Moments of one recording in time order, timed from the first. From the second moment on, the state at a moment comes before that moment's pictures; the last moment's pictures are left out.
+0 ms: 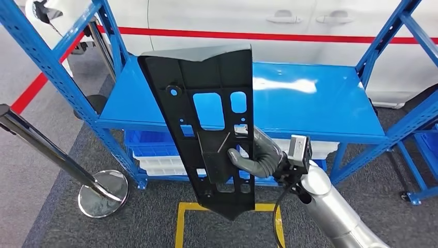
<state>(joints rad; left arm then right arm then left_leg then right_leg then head) -0.12 -0.23 1.06 -0.20 -1.36 0.14 0.00 -0.42 -0.26 0.50 -1.65 -0.29 0.40 -0.34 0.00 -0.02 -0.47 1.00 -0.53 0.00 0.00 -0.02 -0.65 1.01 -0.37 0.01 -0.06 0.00</state>
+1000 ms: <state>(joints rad) -0.12 -0.22 1.06 -0.20 -1.35 0.14 0.01 -0.42 -0.26 0.48 -1.64 -0.30 0.42 -0.33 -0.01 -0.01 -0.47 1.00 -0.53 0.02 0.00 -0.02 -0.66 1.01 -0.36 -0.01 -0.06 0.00</state>
